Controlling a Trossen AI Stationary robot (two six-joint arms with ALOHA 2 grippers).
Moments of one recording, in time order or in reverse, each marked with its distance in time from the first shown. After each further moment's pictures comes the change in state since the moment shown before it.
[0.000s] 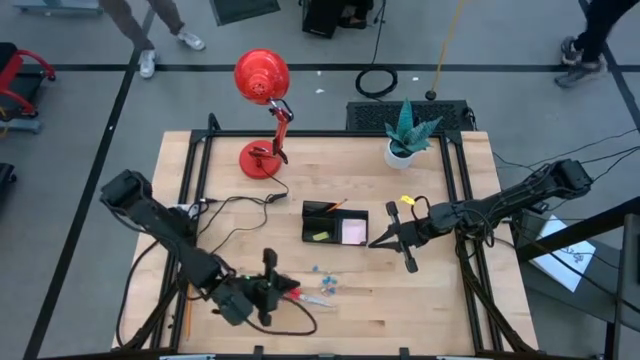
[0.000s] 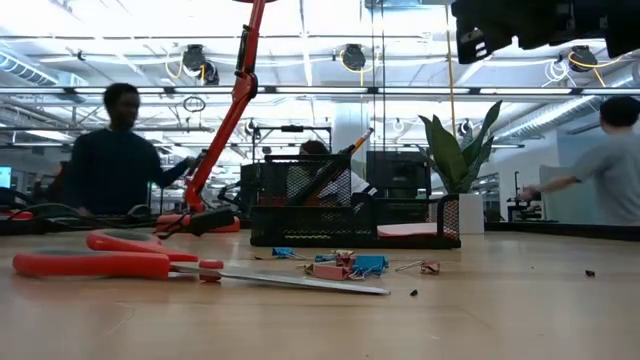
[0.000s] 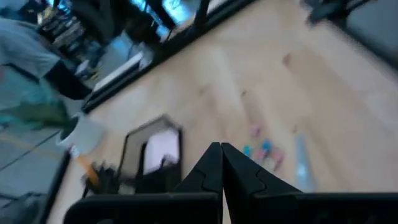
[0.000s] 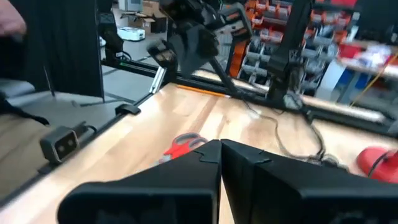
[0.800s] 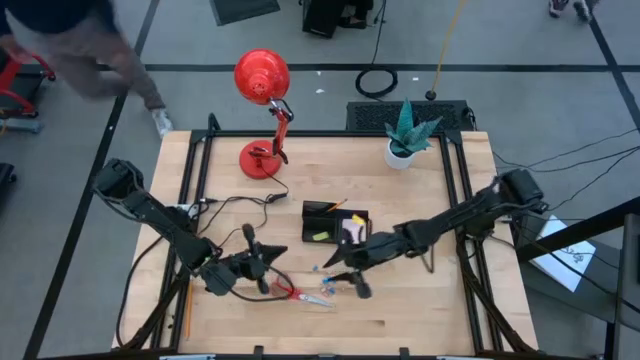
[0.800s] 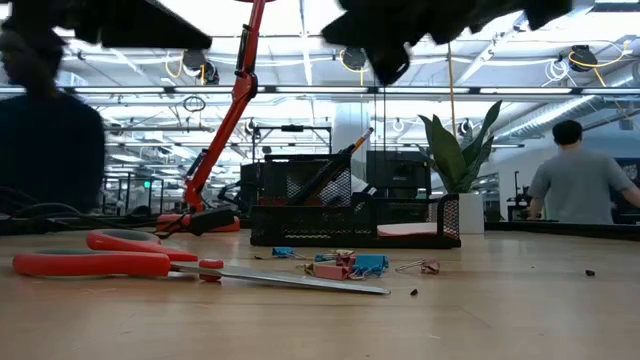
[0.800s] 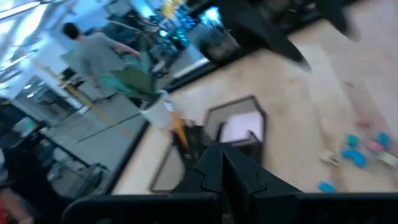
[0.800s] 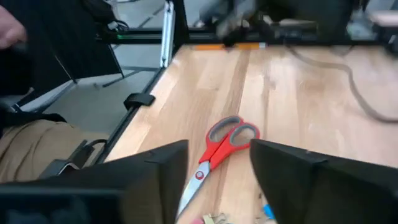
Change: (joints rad) left arm 0.031 -0.167 -0.354 0.411 -0.276 0.090; right arm 0.060 0.634 0.489 -0.106 0.004 0.279
